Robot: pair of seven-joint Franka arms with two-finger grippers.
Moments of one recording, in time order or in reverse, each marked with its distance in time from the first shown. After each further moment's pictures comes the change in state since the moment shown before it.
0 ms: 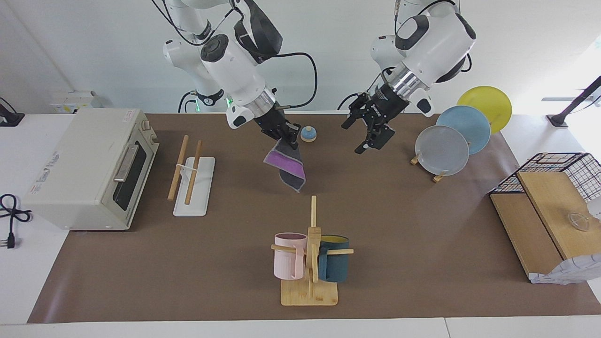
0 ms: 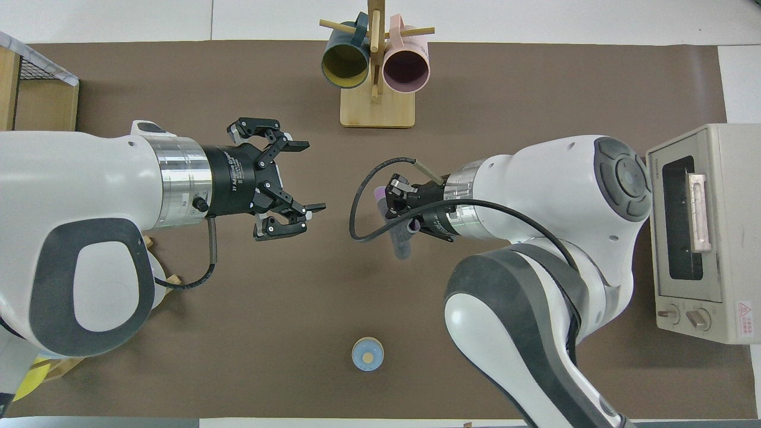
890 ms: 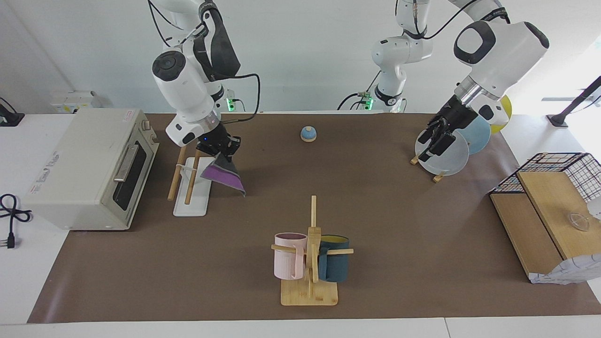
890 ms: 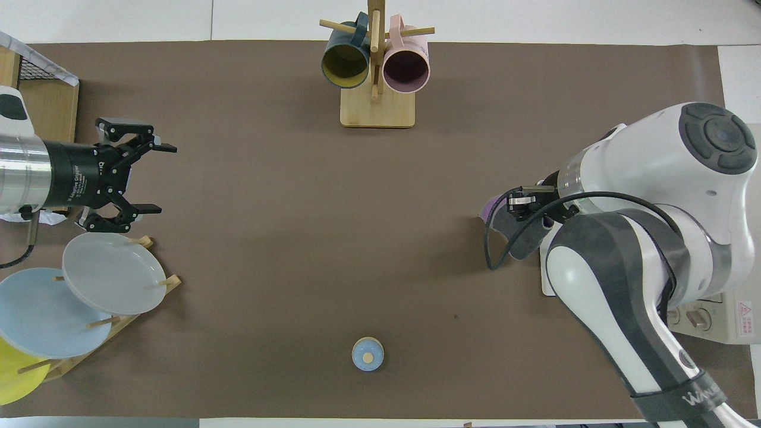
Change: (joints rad) left arm 0.274 -0.027 0.008 -0.031 0.215 -0.184 0.819; right arm -0.222 -0.043 -0.004 -0.087 -0.300 -0.157 -0.476
